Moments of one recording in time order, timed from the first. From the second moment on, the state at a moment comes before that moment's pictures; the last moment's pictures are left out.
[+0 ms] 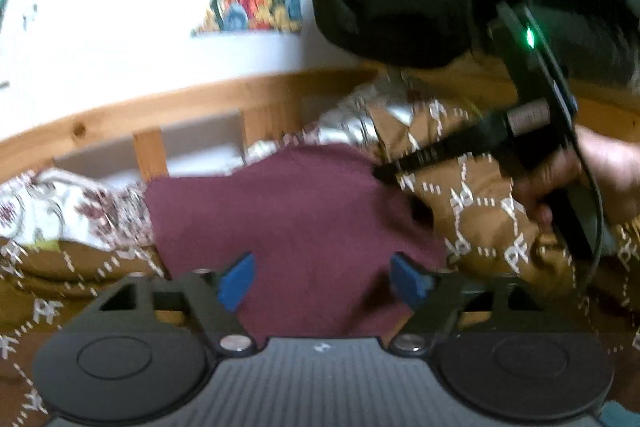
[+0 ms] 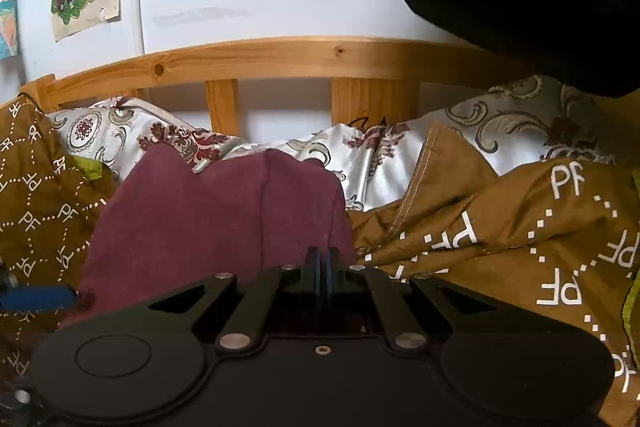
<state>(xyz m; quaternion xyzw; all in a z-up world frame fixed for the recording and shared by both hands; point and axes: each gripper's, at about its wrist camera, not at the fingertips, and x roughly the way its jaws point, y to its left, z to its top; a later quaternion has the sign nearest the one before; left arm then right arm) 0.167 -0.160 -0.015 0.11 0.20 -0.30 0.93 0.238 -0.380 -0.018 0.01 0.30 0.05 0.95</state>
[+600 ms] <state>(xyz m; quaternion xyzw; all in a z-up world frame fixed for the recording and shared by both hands) 0.231 -0.118 -0.025 -0.02 0.33 -0.21 0.92 0.232 -0.378 -0.022 0.00 0.32 0.04 0.95</state>
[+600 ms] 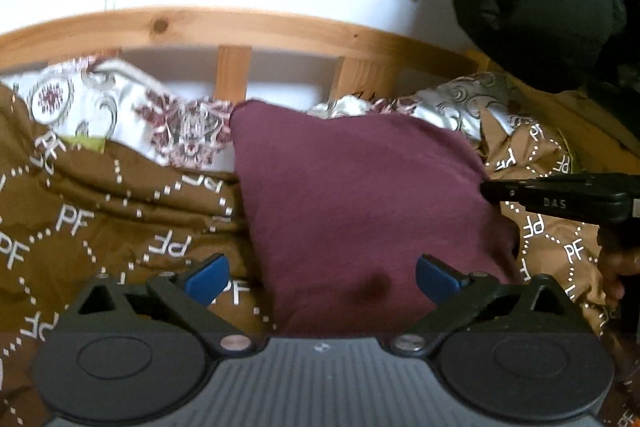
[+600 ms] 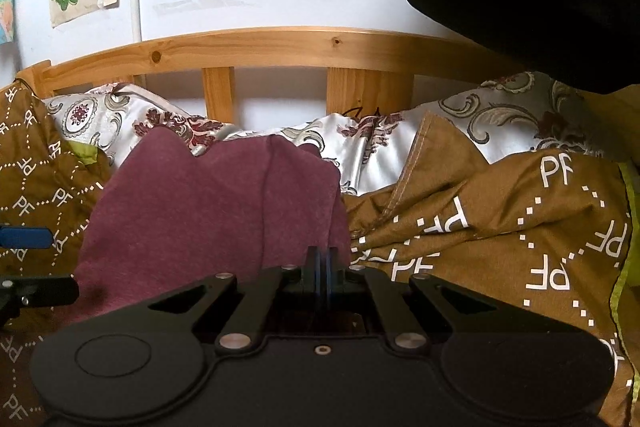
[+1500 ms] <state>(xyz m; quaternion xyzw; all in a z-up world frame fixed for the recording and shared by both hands) 0.255 -0.111 -0.060 -0.08 0.42 -0.20 0.88 0.231 -0.376 -0.024 0.00 0.32 0.03 0.95</state>
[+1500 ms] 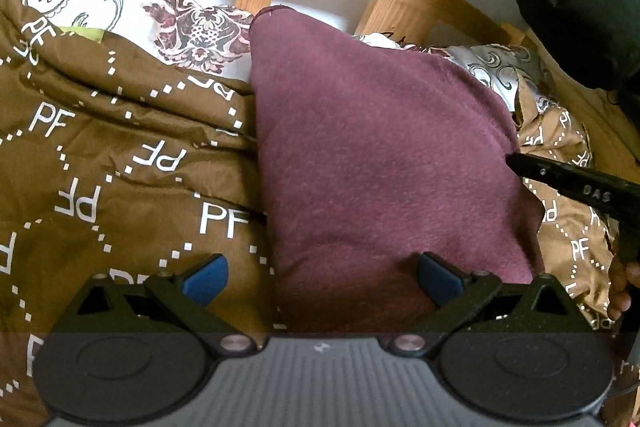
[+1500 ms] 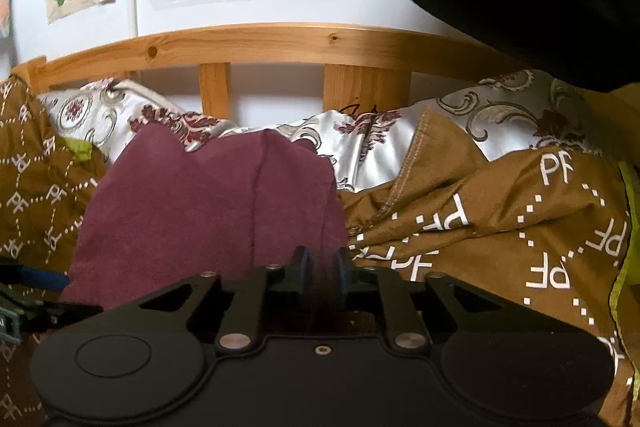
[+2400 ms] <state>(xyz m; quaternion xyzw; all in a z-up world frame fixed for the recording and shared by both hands) 0.265 -0.102 -0.071 -0.12 0.43 -0.22 0.87 0.250 -0.382 -0.048 0.21 0.36 0.09 0.90</state>
